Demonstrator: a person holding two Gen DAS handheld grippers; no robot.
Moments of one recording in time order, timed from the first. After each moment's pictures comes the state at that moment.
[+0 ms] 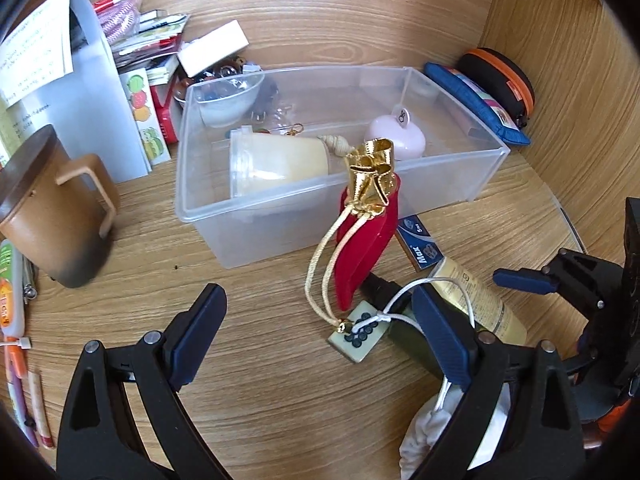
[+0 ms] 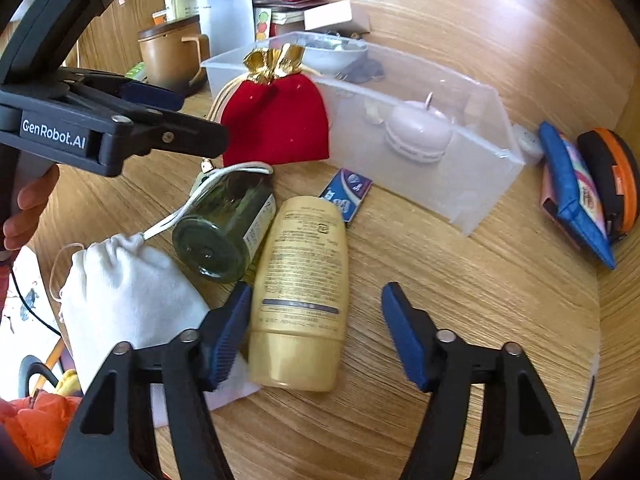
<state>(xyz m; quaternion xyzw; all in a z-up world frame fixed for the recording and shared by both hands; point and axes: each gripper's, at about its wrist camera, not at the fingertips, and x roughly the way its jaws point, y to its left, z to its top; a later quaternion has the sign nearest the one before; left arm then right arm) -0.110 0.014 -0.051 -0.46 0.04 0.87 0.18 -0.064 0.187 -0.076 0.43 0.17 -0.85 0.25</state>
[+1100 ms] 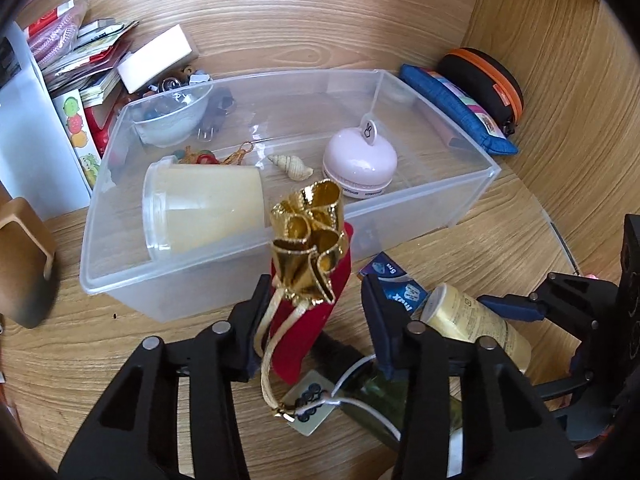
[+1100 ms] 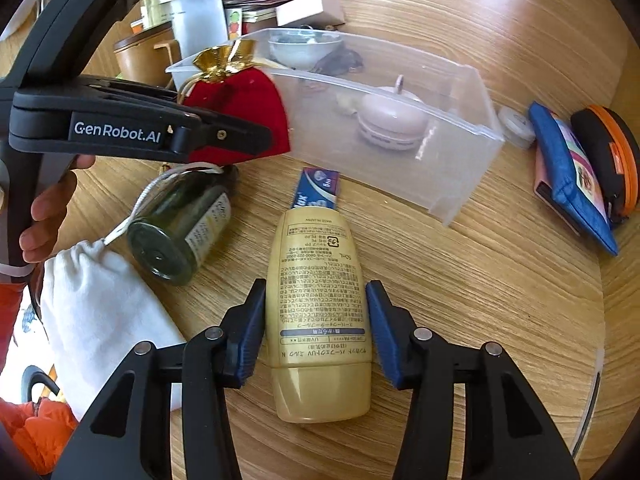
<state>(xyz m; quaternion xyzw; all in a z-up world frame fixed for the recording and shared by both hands) -0.142 0.047 -0.059 -0.45 0.03 0.87 0.22 -0.083 0.205 -0.083 0.44 0.15 -0.85 0.24</state>
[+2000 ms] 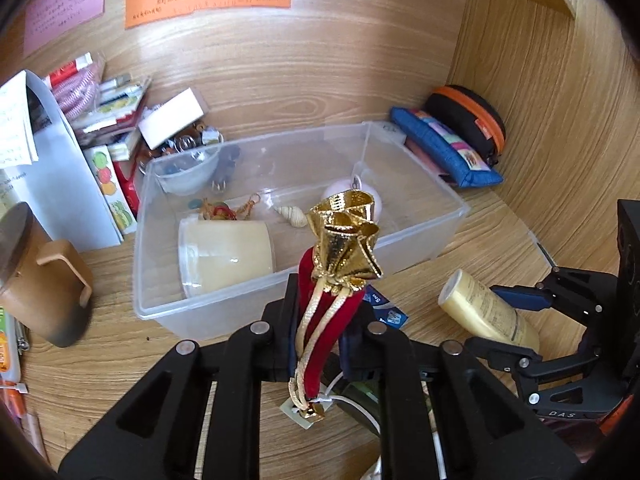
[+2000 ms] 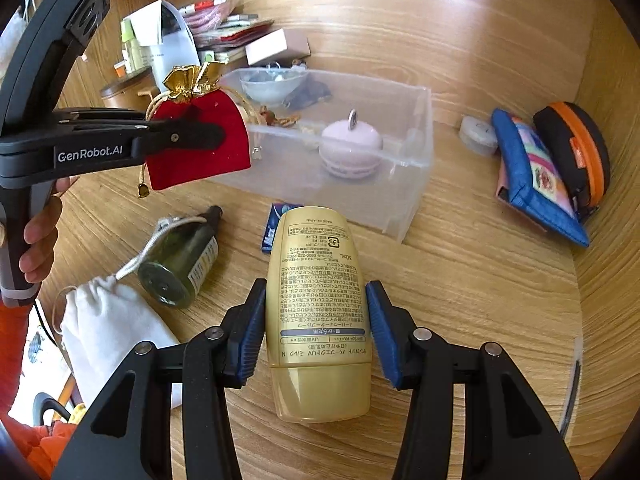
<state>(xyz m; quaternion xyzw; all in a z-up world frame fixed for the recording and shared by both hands) -0.124 0.039 -0.015 -0.39 0.04 0.90 0.21 -0.081 0.231 -0.048 0.41 0.11 -0.88 0.22</state>
